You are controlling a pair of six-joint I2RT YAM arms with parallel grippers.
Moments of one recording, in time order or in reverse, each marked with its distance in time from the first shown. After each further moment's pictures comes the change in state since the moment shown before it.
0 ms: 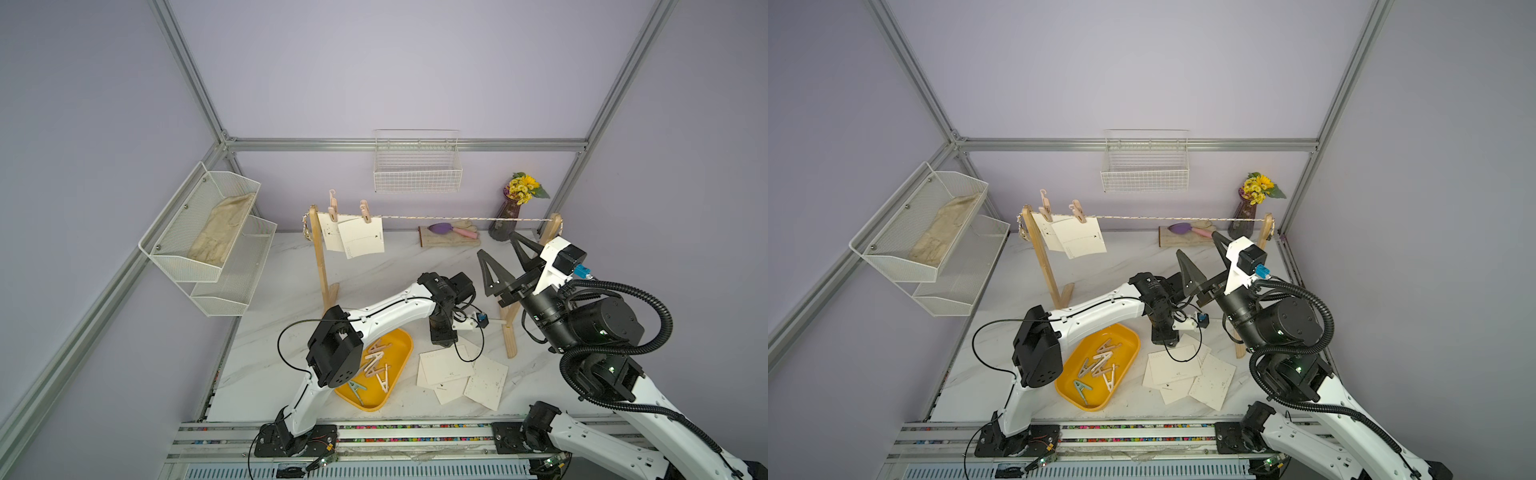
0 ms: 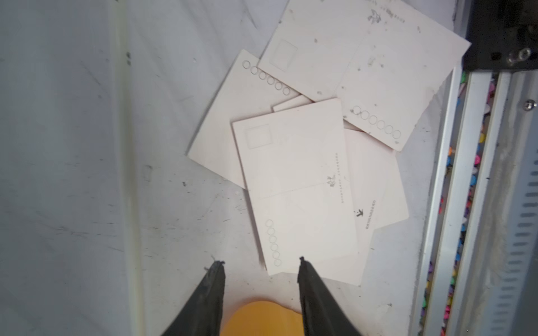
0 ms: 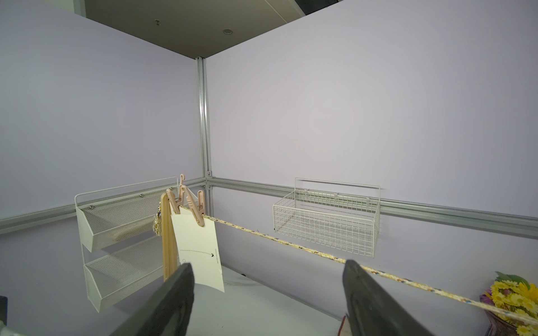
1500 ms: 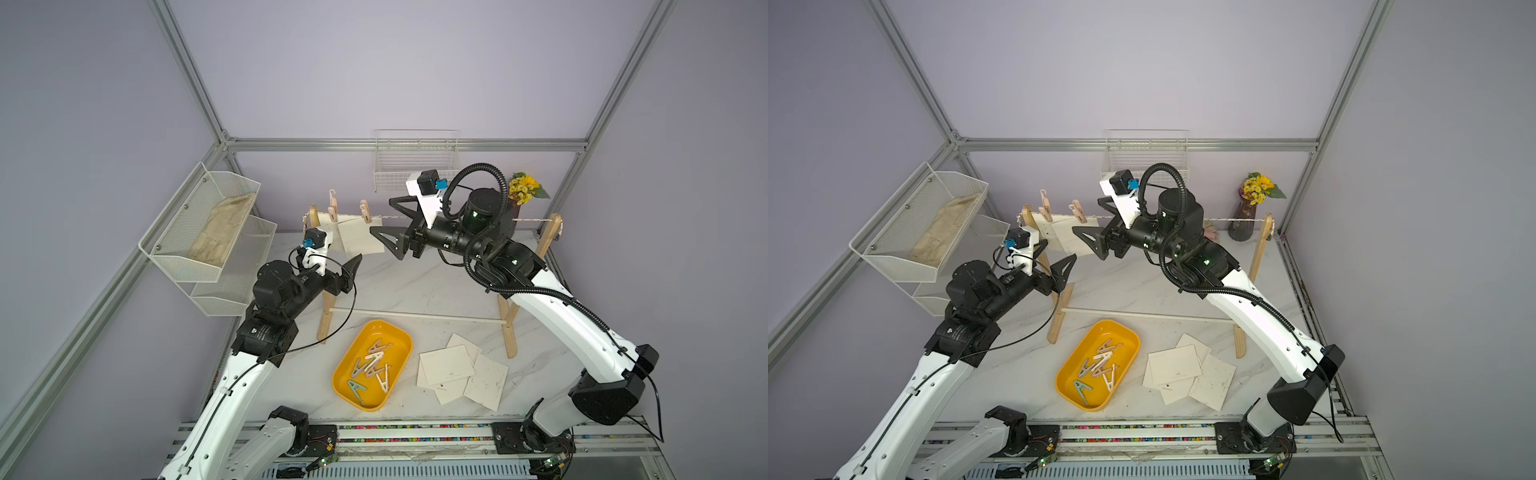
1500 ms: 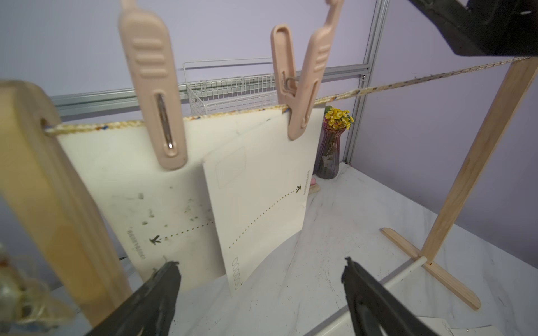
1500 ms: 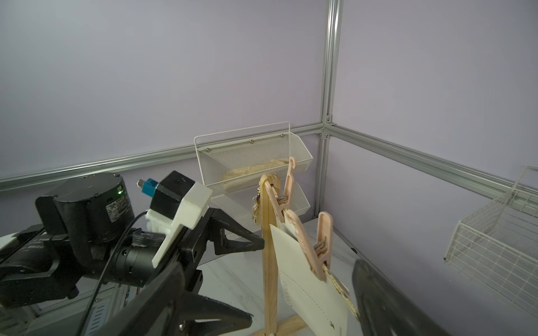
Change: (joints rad) left arm 0.727 -1.117 -0.864 0.958 0.155 -0.564; right arm -0.032 0.808 0.813 -0.323 -0.609 0.088
